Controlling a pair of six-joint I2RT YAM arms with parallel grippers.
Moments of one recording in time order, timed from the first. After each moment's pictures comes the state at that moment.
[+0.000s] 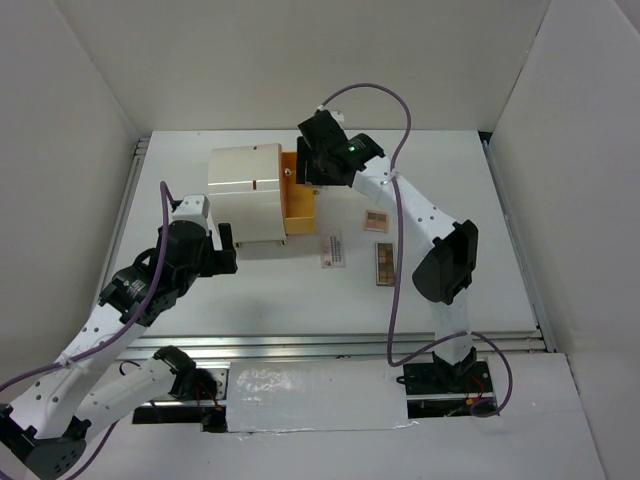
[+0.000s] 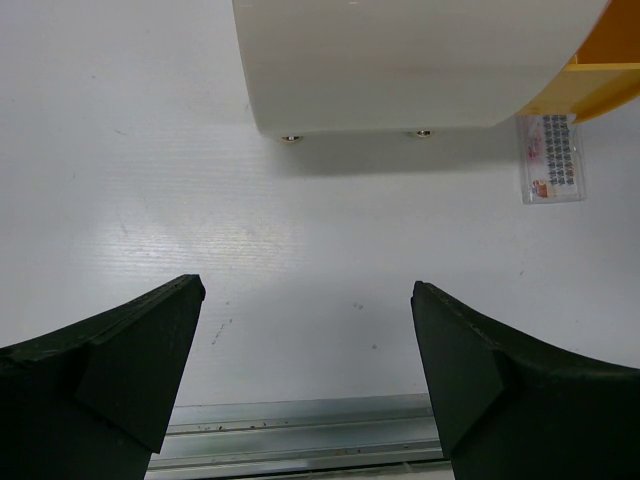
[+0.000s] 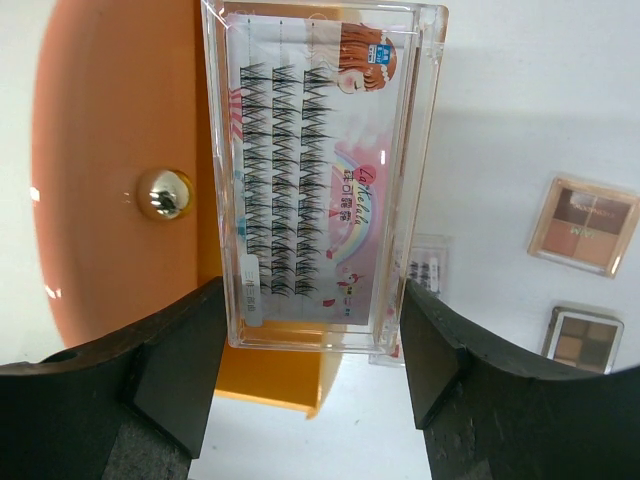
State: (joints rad) left arm -0.55 0.80 0.96 -0.80 -0.40 -0.43; right arm 0.67 2.00 2.12 -0.92 0.29 0.56
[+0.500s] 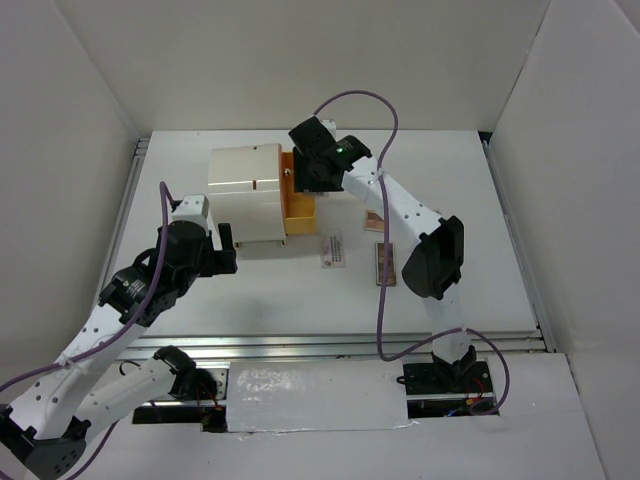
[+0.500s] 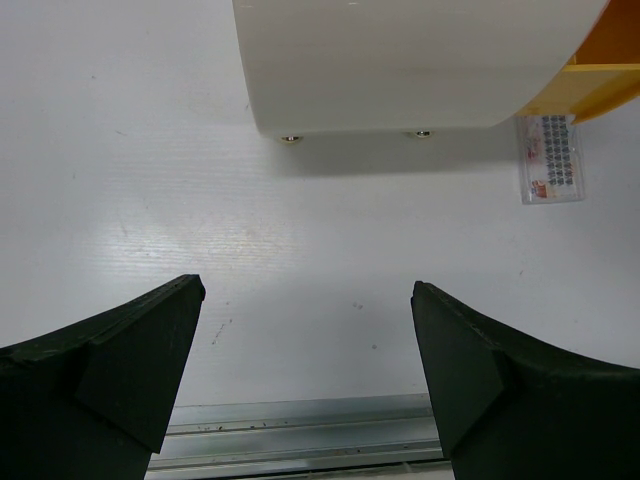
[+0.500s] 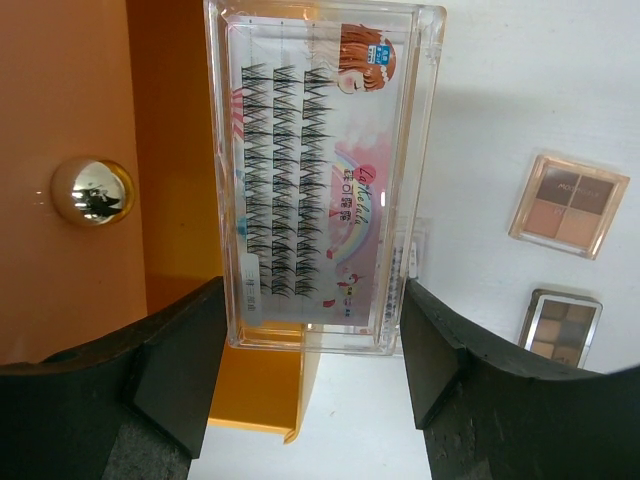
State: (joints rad) left arm -0.55 0.80 0.96 -0.80 -0.40 -0.43; right arm 0.69 2.10 2.18 -1.00 0.33 0.54
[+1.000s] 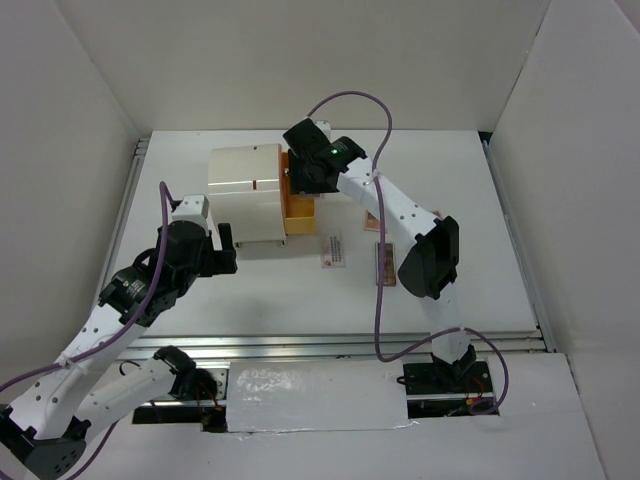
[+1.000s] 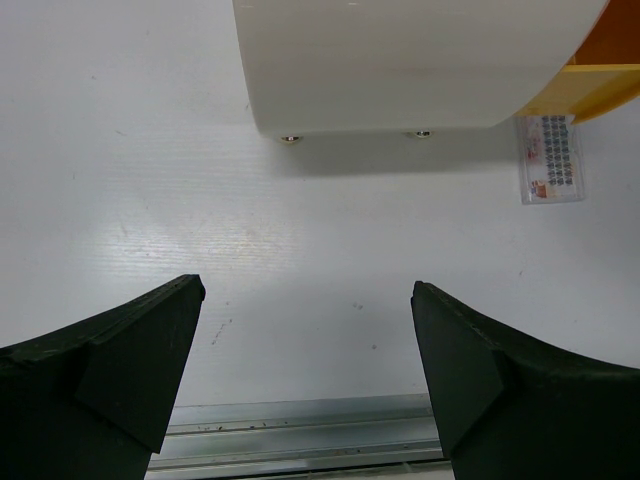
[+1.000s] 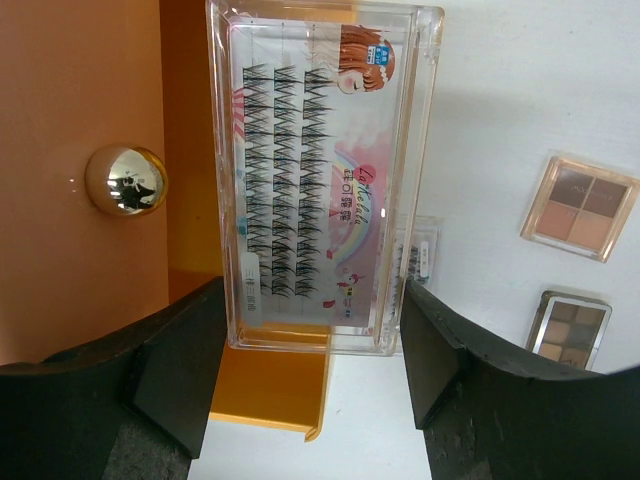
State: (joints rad) left arm -0.55 0.80 0.96 -0.80 -0.40 -0.43; right arm 0.71 2.12 2.23 -1.02 0.33 0.53
